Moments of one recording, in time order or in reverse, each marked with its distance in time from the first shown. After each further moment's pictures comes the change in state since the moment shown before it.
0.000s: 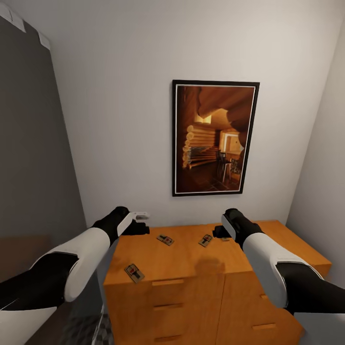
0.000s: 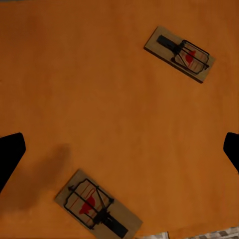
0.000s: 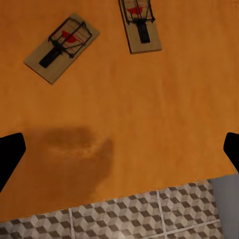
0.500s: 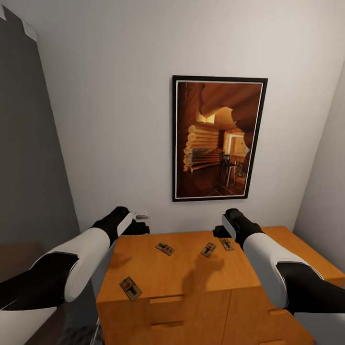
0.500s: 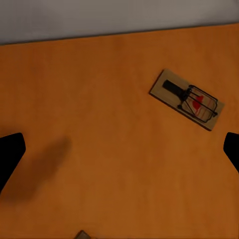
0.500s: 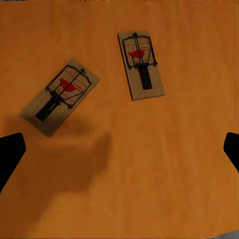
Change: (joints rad) left arm 0.000 0.000 0.000 0.001 0.000 -0.010 0.001; right arm 0.000 -0.002 0.000 0.000 0.006 -0.004 -0.001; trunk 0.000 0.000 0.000
